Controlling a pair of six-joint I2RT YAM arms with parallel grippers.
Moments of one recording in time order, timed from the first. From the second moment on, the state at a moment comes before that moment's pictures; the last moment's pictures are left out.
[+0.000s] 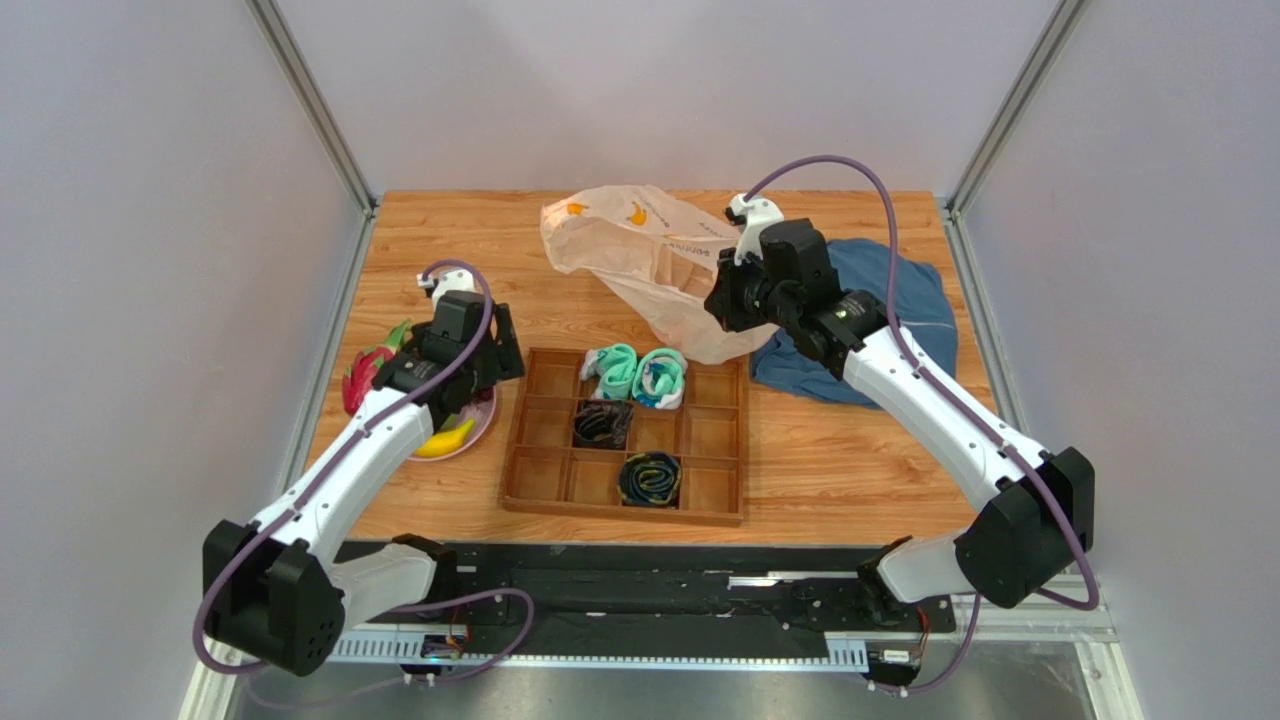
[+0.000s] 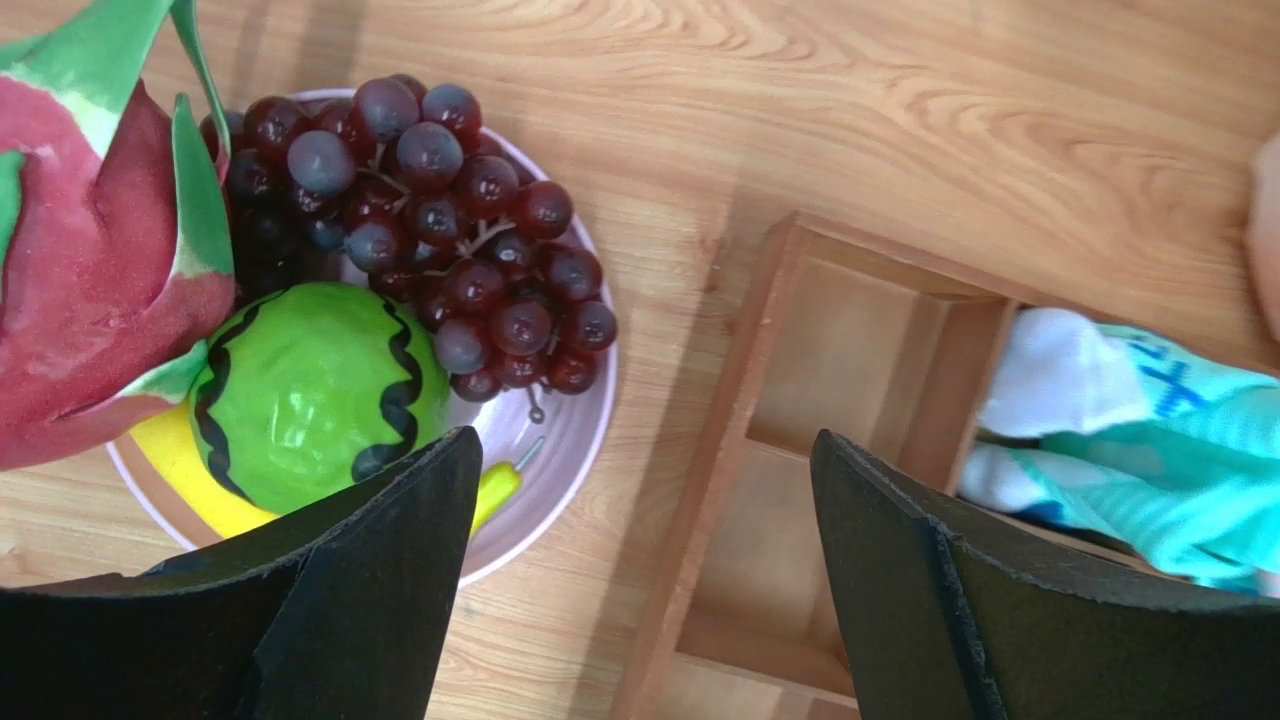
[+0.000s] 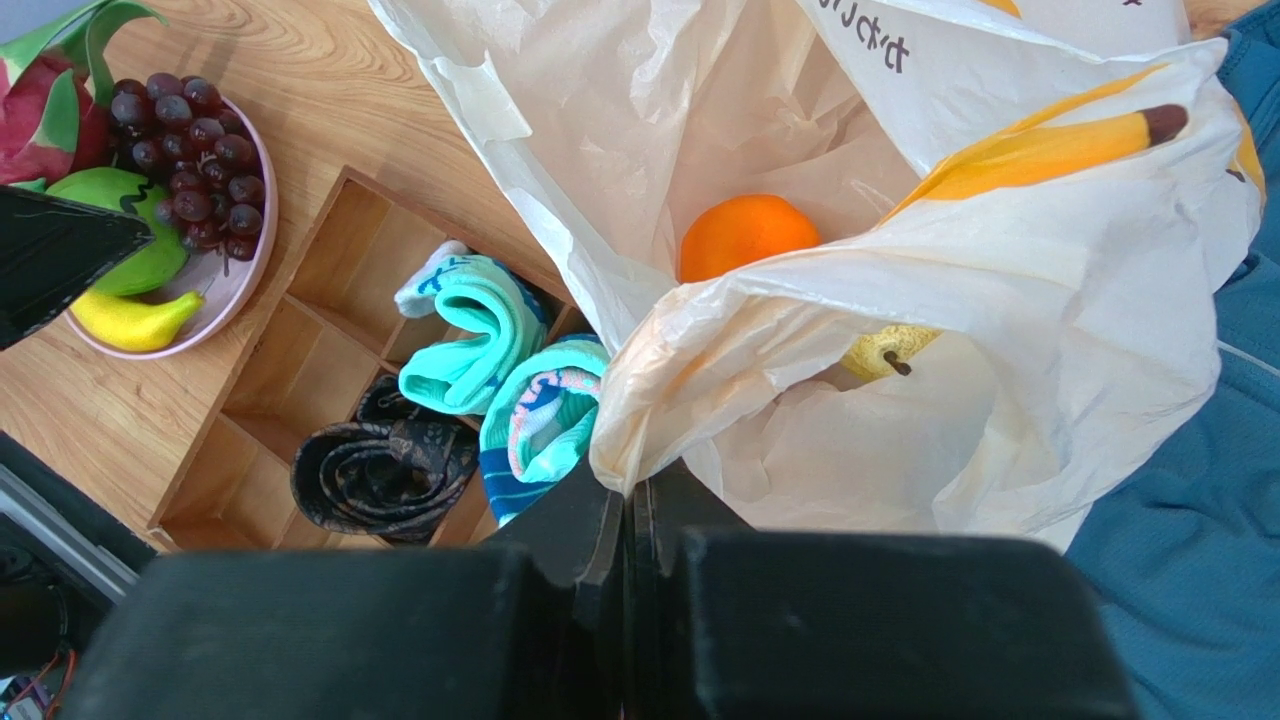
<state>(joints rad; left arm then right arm) -0.35 1.11 0.87 -0.54 -0.37 -0.46 0.54 1.40 1.27 -0.41 -0.08 0.24</state>
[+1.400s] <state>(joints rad) -0.21 1.53 0.99 -0.57 -0.32 -0.38 0.54 1.40 1.27 -0.41 -0.08 0.24</state>
